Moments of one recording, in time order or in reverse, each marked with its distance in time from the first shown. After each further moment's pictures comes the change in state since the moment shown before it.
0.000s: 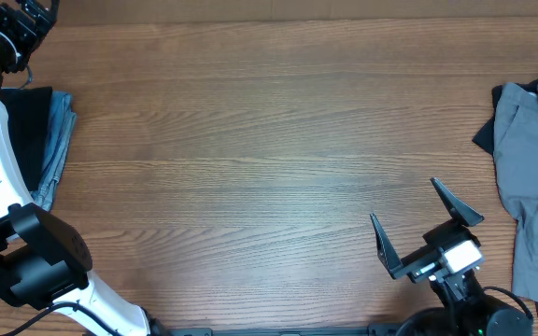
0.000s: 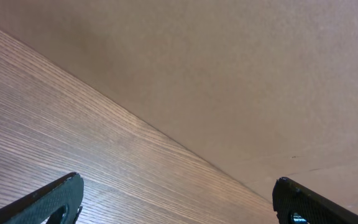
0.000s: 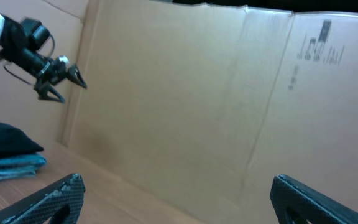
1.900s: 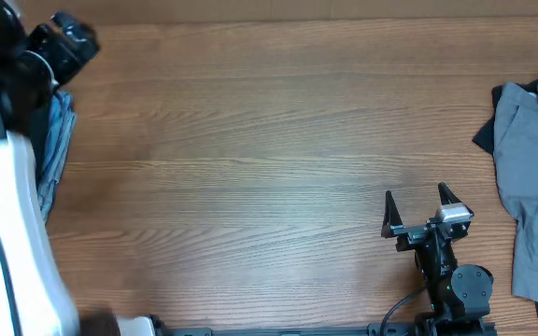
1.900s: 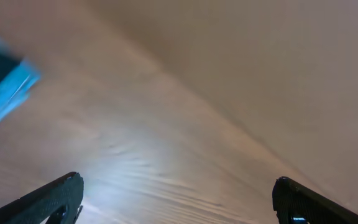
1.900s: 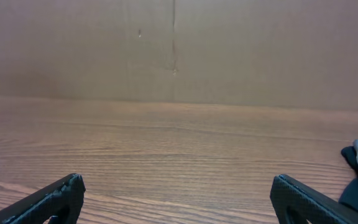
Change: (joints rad) left arm -0.221 -0.423 -0.028 -0.493 -0.359 -0.003; right arm -0.117 -0.006 -0.207 -0.211 0.283 0.143
